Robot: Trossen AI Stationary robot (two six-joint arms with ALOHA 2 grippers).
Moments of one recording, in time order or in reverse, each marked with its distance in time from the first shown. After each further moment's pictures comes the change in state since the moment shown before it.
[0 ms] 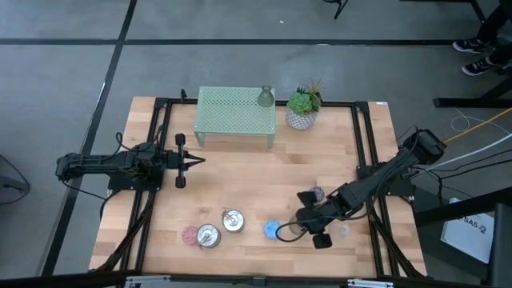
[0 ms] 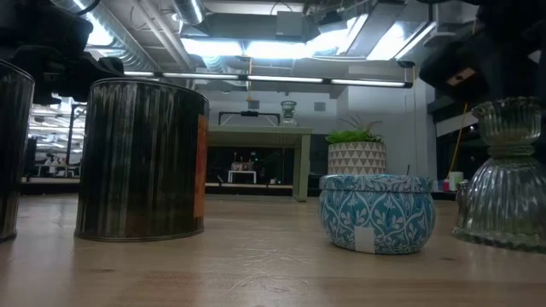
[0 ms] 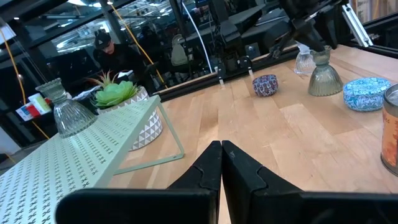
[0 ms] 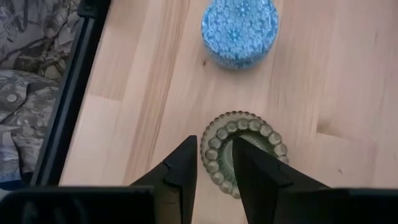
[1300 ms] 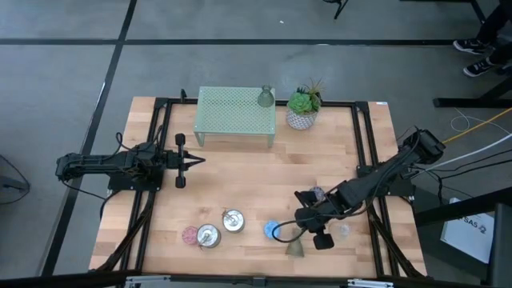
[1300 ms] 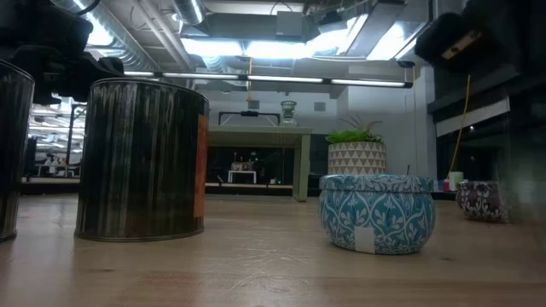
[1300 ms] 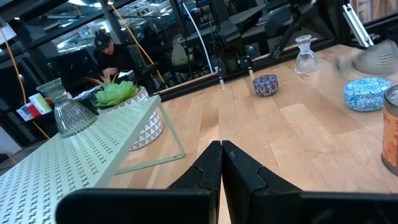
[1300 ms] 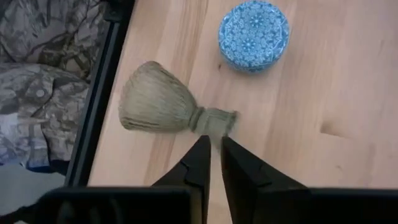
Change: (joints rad) left arm 0.000 0.000 0.000 0.002 -0.001 0.000; right arm -0.023 -0.002 0.149 -0.179 -0.076 -0.025
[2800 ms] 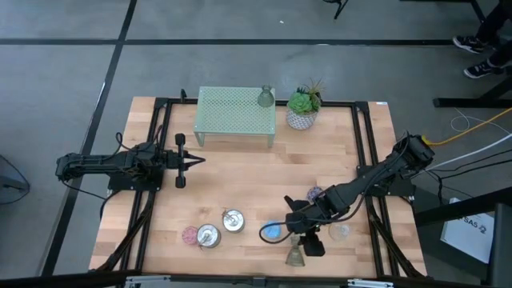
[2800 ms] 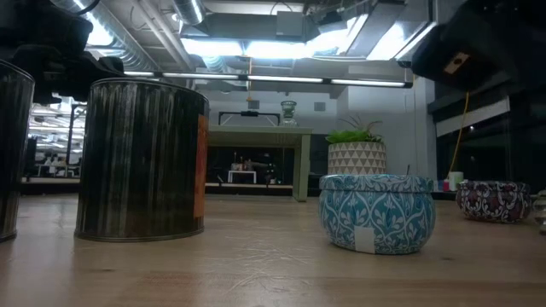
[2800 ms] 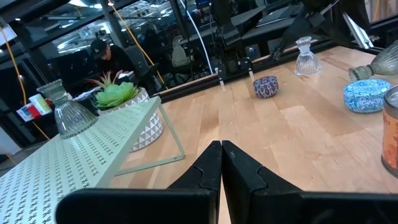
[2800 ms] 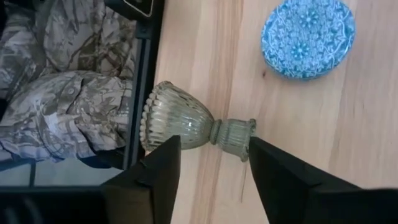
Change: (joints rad) left arm 0.000 0.000 0.000 0.005 0.000 0.000; right arm -0.024 0.131 0.075 0.075 -0.167 0.152
